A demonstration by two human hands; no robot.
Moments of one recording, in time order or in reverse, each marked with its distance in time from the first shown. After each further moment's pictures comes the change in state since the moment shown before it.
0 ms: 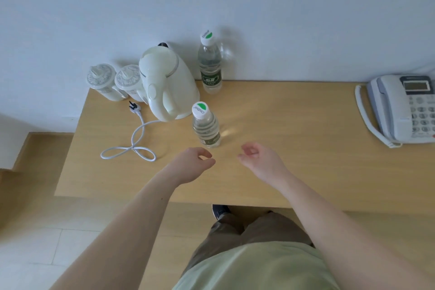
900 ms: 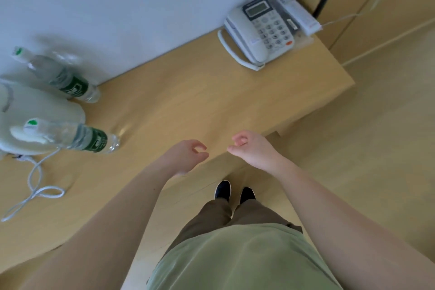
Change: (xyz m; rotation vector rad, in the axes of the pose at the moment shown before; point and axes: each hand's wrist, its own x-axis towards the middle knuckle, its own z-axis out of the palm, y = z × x) left_hand -0.028 0.145 0.183 0.457 -0.268 0.262; right_hand -0.152 0.173 -0.101 0.286 0.212 0.258
